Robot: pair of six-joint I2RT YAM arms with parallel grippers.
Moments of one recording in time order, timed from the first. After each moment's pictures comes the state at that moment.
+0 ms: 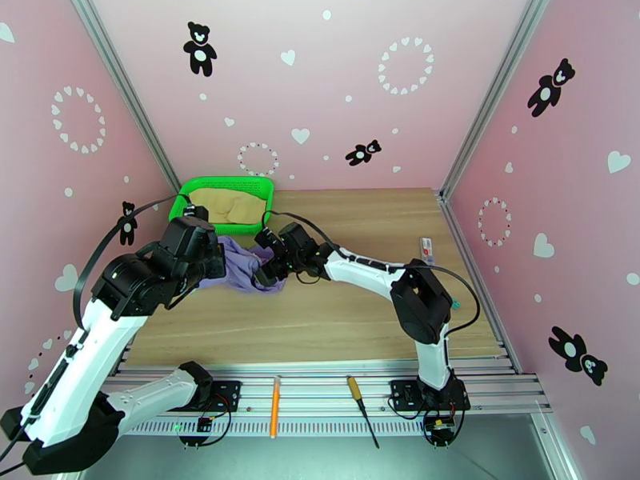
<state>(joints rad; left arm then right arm) -0.57 1.07 1.54 -1.32 -0.38 -0.56 0.89 1.98 1.50 -0.21 -0.35 0.17</state>
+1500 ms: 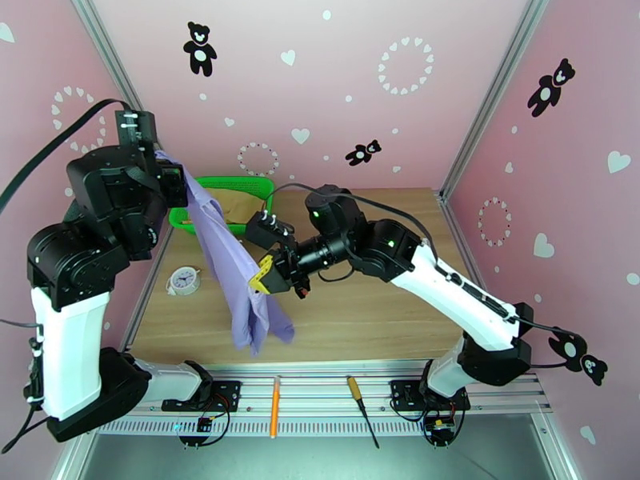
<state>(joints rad) -0.57 1.40 2.31 -1.16 -0.79 -0.02 1.04 1.53 1.86 -0.78 -0.67 -0.07</state>
